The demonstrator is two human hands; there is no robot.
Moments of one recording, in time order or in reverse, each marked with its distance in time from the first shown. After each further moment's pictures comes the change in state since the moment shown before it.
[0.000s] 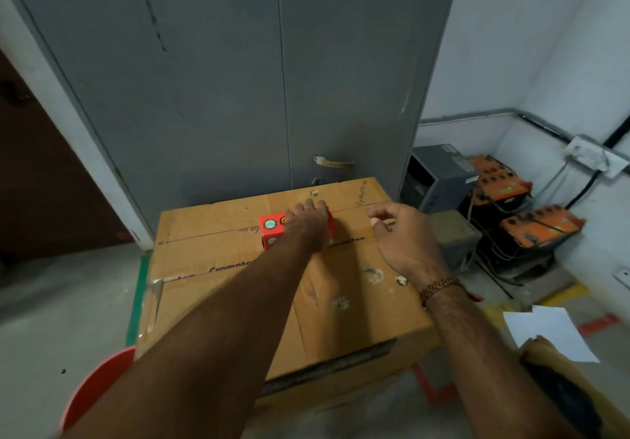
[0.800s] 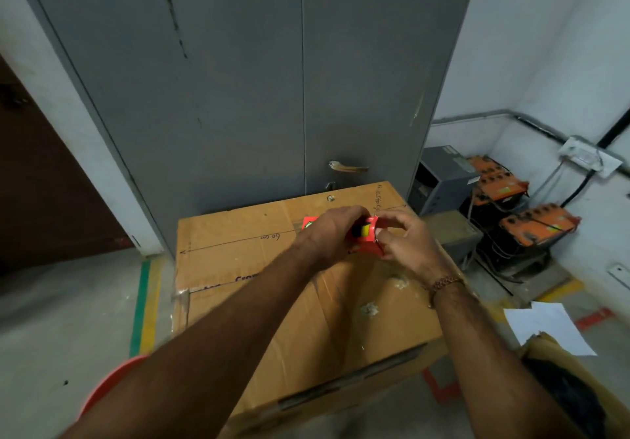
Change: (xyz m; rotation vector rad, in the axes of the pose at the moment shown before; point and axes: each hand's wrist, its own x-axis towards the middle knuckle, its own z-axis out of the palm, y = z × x) left_hand -0.038 -0.042 -0.014 -0.409 0.314 0.571; right_hand 0.020 0.002 0.053 0.328 -0.102 0.193
